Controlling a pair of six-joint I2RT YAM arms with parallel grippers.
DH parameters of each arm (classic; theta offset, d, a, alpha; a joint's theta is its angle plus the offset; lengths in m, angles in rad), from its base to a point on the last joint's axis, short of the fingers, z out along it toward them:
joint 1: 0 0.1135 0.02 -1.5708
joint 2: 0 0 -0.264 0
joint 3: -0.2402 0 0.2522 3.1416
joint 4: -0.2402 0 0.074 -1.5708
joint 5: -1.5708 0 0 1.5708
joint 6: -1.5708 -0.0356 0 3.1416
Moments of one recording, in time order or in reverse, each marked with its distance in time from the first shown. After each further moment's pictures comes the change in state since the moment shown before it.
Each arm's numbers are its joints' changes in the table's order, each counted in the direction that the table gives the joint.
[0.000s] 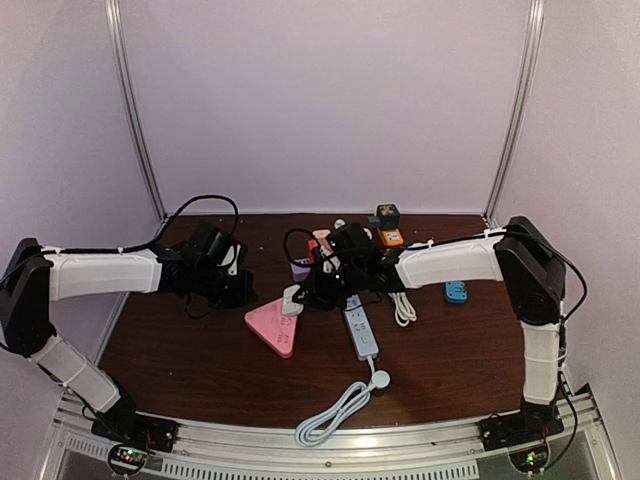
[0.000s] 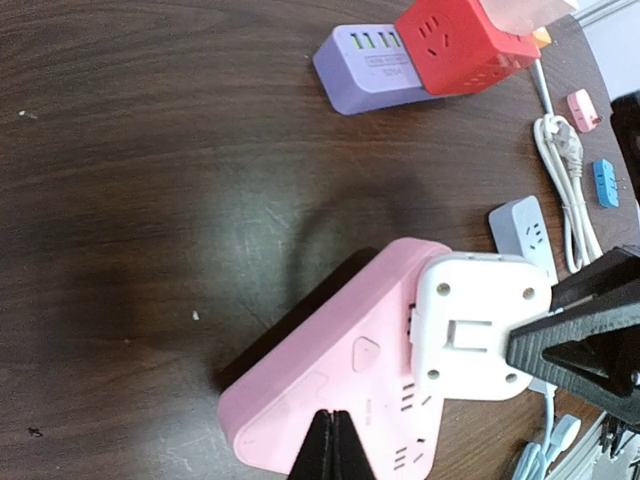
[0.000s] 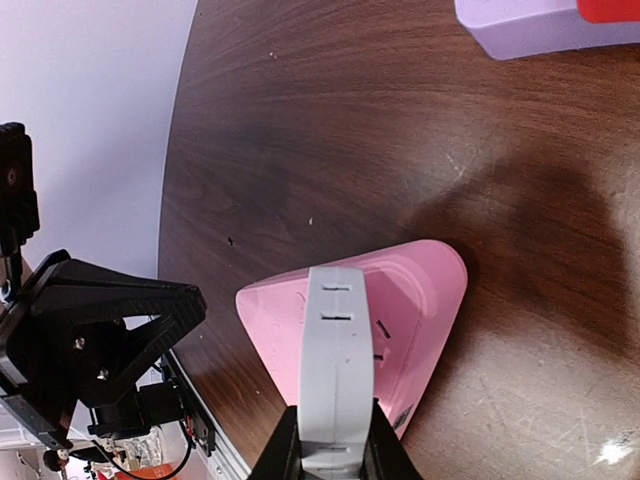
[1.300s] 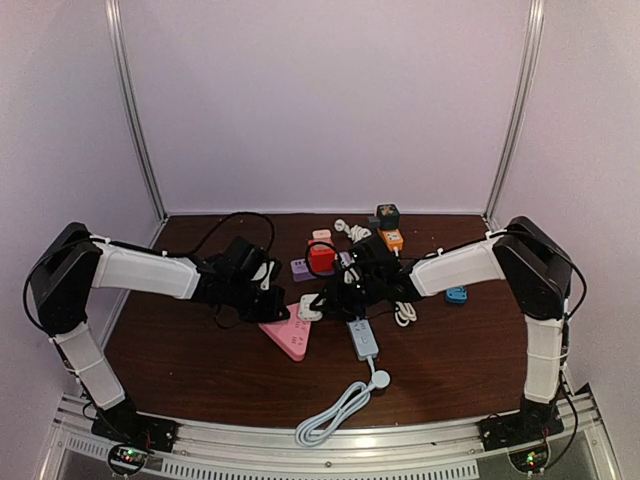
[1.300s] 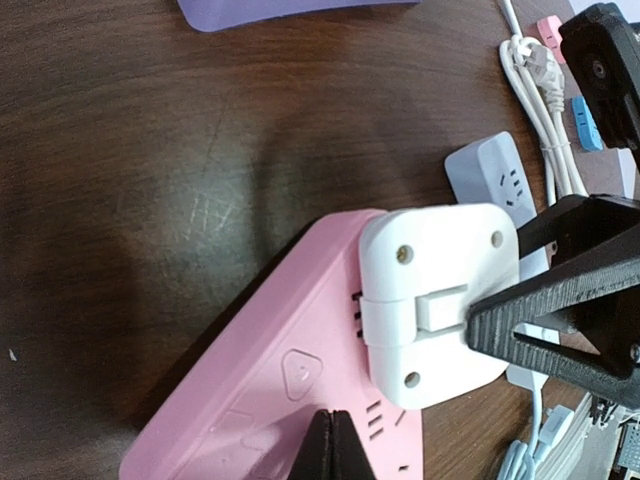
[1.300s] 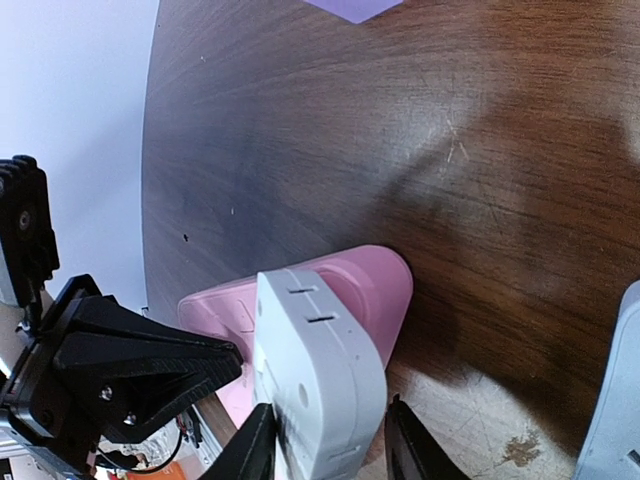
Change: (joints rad) left arm -0.108 0.230 -0.060 0.161 -0.112 0.038; right arm -0.084 -0.023 0.185 0.114 0.089 -0.011
